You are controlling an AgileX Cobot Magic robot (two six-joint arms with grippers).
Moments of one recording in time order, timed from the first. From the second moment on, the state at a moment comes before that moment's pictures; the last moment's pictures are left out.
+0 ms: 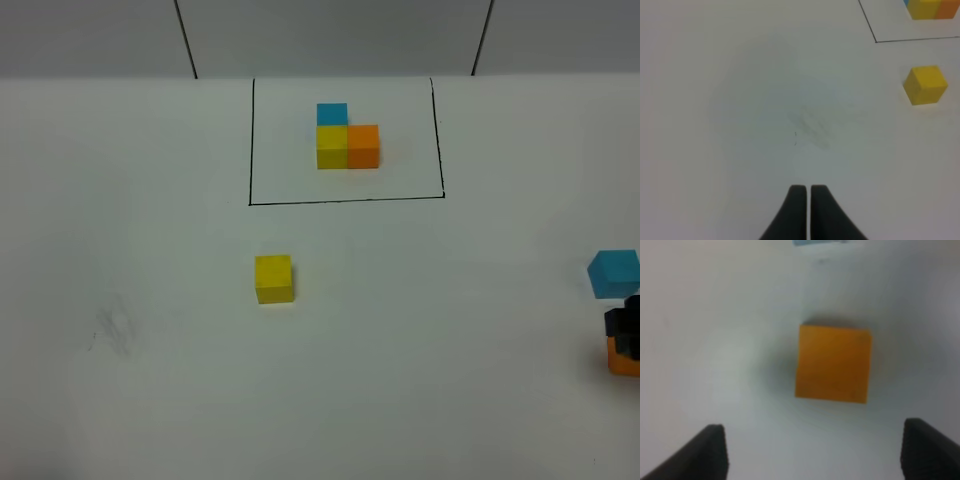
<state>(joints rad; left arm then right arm) -0.03 -0.01 -0.51 -0.07 1.07 0.04 -0.01 1.26 -0.57 0.02 0.65 0.08</state>
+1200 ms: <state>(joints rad) -0.03 -0.01 -0.51 -0.07 1.07 0.04 -0.01 1.59 -0.57 -0.08 0.45 0.14</state>
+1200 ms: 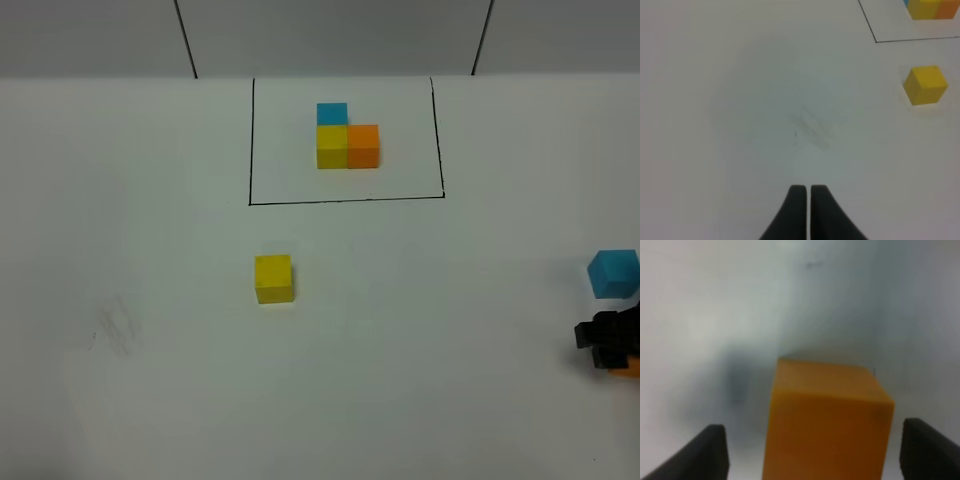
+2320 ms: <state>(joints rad) -0.03 -0.01 -0.51 -0.07 1.07 0.04 -0.01 1.58 -0.54 -0.08 0.40 0.08</state>
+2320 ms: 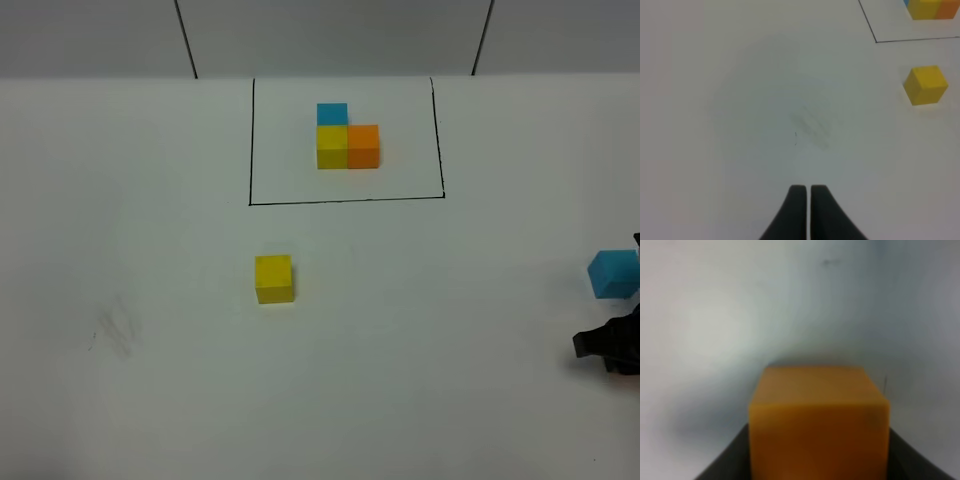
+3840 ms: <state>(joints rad) -0.03 -0.01 -0.51 -0.07 1.07 0.04 0.37 1.17 -0.74 0.07 0.95 -0.99</state>
